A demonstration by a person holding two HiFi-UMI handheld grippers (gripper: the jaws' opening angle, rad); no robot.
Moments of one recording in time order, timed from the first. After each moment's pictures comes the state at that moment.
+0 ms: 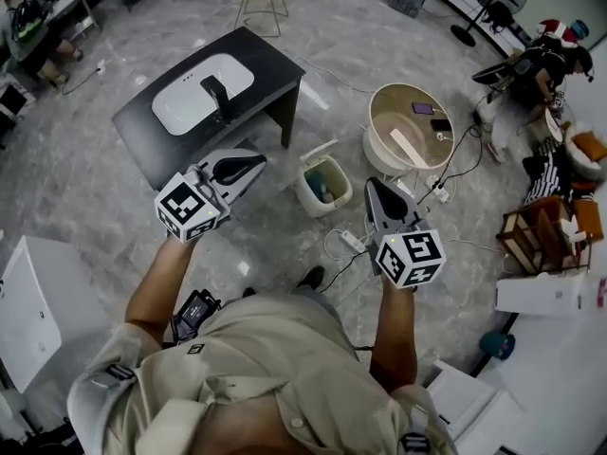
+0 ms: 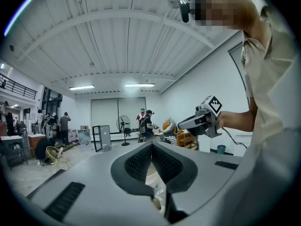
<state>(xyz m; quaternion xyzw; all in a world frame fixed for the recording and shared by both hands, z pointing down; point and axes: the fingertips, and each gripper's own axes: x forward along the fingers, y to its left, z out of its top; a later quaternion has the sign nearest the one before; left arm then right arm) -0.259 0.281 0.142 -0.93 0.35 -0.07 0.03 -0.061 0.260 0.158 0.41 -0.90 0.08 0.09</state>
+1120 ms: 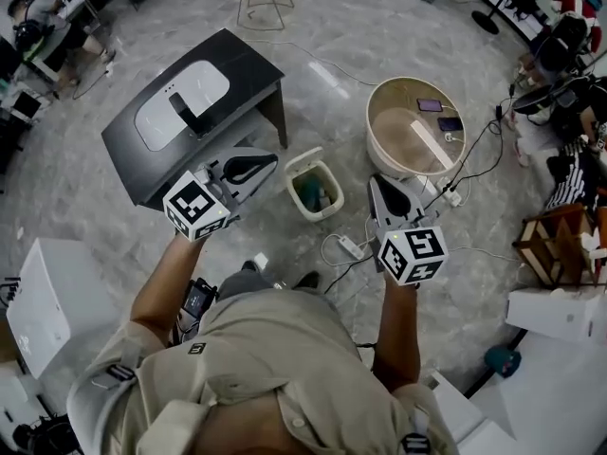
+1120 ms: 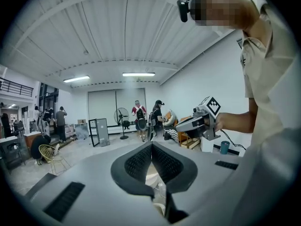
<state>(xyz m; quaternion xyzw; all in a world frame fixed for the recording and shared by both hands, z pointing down) -0.103 0.131 0.167 -0.93 0.35 -0.12 0.01 0.075 0.104 0.204 0.39 -0.91 0.13 0.07</state>
